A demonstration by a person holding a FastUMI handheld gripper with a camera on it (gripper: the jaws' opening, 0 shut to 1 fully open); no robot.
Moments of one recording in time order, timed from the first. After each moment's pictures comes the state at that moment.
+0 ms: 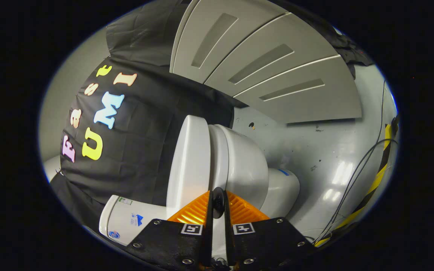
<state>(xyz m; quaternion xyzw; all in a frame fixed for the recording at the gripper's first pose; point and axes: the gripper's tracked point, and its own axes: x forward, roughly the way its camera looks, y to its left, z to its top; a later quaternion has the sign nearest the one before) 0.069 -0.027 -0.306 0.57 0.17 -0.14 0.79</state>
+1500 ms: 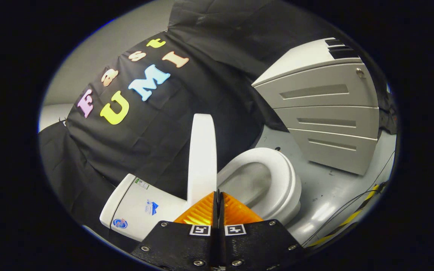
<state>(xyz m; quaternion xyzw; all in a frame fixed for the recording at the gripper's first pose) 0.095 0.025 -0.139 0.39 0.18 -0.08 0.90</state>
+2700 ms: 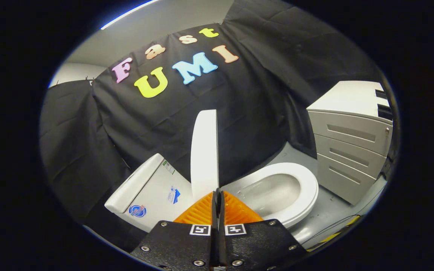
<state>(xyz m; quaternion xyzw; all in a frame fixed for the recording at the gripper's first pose) 0.104 0.124 -0.056 0.24 0.19 -0.01 0.95</state>
